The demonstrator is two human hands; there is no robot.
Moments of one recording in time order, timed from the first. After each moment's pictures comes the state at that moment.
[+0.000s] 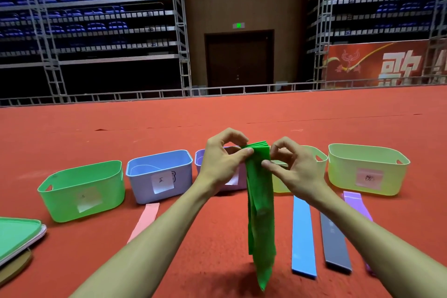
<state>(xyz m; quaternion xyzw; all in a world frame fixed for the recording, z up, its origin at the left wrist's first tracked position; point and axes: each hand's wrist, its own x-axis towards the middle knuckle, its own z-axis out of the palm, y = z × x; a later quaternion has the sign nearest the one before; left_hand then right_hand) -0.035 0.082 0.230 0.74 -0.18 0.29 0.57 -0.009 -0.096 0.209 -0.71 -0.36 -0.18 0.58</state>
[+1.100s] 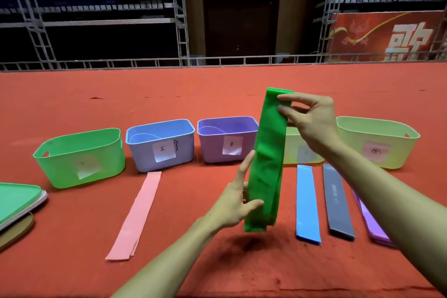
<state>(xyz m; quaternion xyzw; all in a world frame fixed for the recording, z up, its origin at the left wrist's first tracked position) -0.047 0.095 0.088 0.82 -0.21 0.09 0.52 0.026 -0.078 0.226 -0.67 -0.28 -0.21 0.66</state>
